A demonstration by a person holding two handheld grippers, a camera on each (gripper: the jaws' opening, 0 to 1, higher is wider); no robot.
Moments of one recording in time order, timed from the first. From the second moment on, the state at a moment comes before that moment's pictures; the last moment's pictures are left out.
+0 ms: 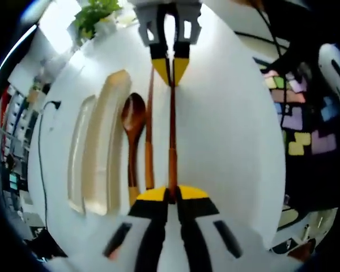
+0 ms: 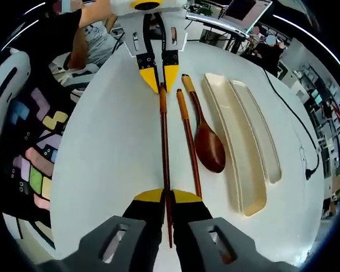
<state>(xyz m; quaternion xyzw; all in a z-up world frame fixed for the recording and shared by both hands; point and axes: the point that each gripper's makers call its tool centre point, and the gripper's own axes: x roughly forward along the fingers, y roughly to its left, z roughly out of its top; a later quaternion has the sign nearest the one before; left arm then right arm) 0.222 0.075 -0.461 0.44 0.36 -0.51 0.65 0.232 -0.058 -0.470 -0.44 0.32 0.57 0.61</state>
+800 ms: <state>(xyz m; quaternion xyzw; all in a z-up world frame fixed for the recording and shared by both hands) 0.258 0.090 -0.423 0.46 0.33 -0.48 0.67 0.278 -0.040 -0.420 -0.45 0.28 0.52 0.67</state>
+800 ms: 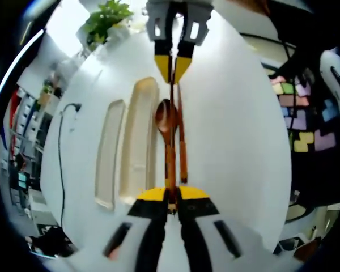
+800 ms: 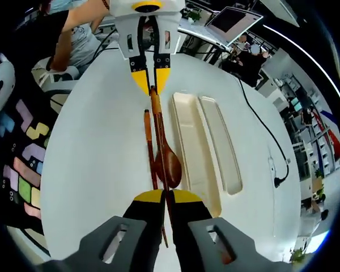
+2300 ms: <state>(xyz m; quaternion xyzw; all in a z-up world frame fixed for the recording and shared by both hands) 0.315 0.107 -0.447 0.48 0.39 -0.45 0.64 0.330 -0.026 -0.450 -0.39 0.35 0.51 0.68</state>
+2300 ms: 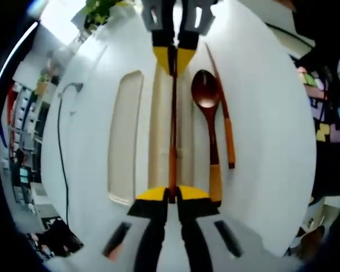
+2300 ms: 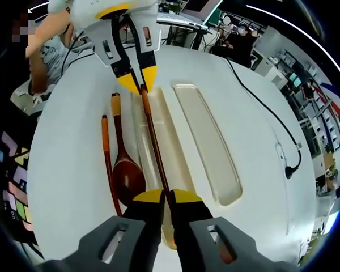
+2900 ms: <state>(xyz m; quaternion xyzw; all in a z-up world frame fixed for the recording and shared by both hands) 0.320 0.108 -0.453 0.47 0.40 -0.44 0.65 0.331 -0.027 -0.453 -0.37 0.36 0.51 0.69</state>
